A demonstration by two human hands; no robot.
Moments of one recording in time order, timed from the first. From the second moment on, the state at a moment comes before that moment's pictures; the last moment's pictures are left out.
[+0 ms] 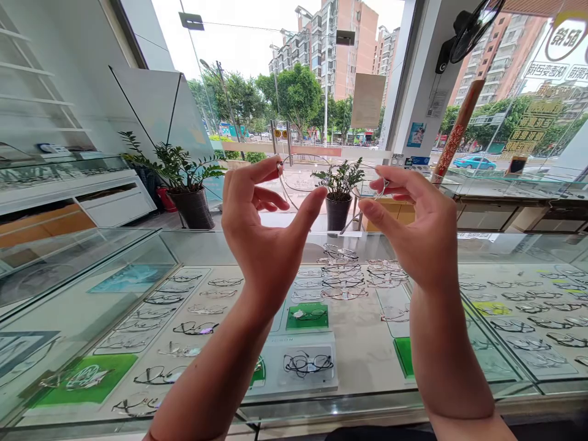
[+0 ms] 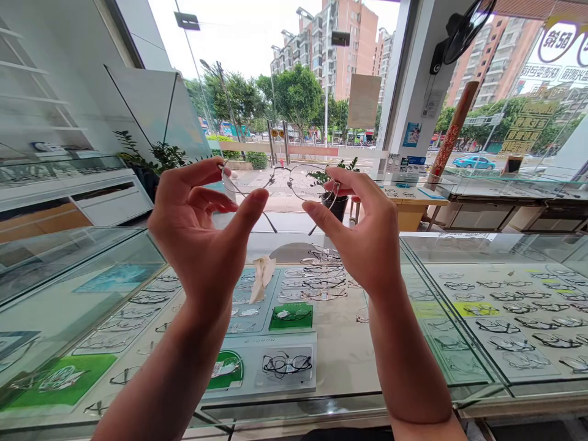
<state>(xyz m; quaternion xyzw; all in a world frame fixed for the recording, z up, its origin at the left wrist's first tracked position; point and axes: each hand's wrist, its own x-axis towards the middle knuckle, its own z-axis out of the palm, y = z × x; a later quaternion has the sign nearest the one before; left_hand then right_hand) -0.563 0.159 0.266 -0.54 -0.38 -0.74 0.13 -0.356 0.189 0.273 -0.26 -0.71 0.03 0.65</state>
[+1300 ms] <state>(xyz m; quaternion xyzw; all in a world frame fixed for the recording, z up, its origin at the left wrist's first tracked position) -0.562 0.161 0.266 -0.54 -0.33 -0.77 0.13 -0.364 0.187 0.272 -0.28 -0.70 0.02 0.65</state>
